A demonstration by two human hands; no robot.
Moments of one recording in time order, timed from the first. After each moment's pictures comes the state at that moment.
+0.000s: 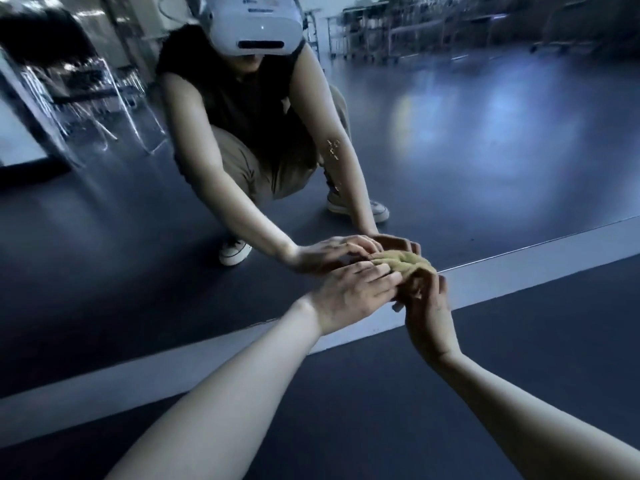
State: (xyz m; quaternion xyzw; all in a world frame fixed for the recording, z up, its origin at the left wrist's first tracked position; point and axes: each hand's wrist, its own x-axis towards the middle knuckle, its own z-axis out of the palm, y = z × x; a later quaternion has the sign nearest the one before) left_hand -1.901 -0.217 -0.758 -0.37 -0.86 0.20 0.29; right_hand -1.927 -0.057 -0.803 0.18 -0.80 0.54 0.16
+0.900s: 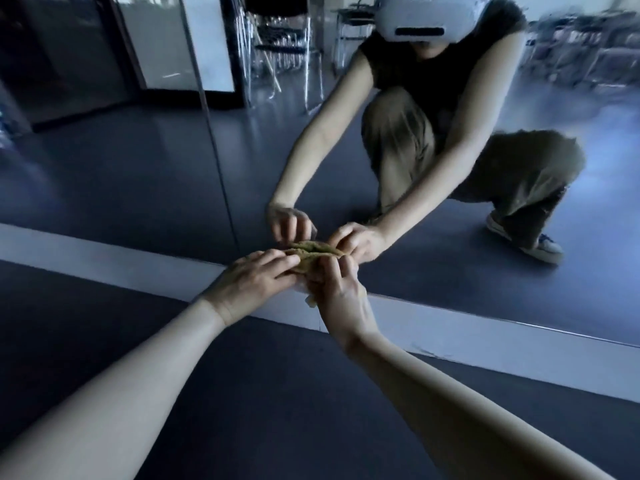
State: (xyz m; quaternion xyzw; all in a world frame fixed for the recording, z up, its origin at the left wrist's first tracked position) left_hand -1.587 -0.499 -0.761 -0.02 -0.94 0.14 0.32; right_hand -1.708 -0.364 -0.771 0.53 -0.76 0.38 -0.02
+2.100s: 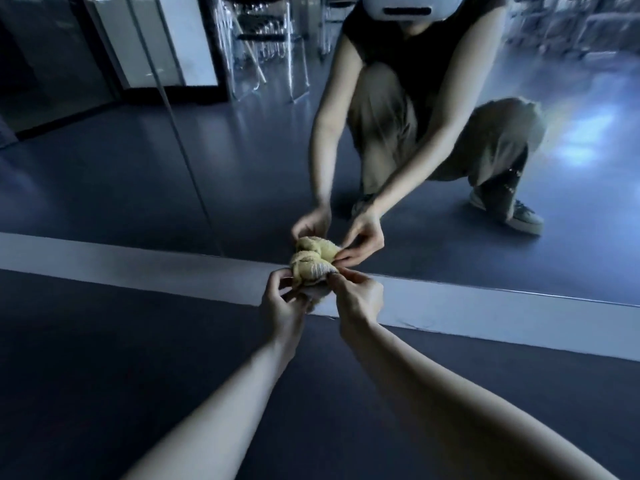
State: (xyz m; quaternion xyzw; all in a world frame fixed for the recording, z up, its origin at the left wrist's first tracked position) left_hand -1.651 -0.374 -0.807 0.37 -0.57 -0.58 0.45; right_hand -1.729 -0.320 -0.781 0.08 -0.68 0.68 -0.24
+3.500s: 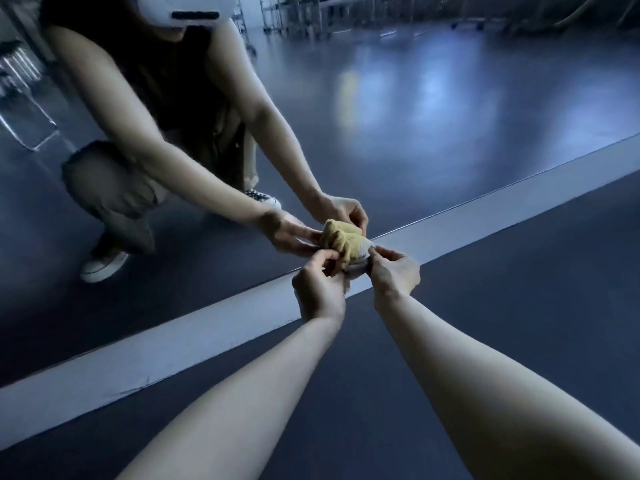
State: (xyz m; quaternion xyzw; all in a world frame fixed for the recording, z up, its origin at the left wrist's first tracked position) left_hand -2.023 0.060 -0.773 0.23 -0.79 -0.52 0.24; right_hand -2.087 0.124 -0.799 -0.22 -0.64 0.74 0.01
